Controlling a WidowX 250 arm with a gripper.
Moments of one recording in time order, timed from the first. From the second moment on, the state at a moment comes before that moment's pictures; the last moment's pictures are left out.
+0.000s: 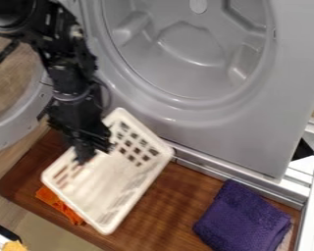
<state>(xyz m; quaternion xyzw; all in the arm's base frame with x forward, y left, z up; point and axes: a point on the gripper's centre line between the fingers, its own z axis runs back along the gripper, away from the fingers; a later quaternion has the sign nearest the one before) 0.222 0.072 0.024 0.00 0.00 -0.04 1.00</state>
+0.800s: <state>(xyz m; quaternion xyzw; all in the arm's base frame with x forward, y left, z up) 0.222 0.126 0.004 -0.02 0.03 0.01 1.00</state>
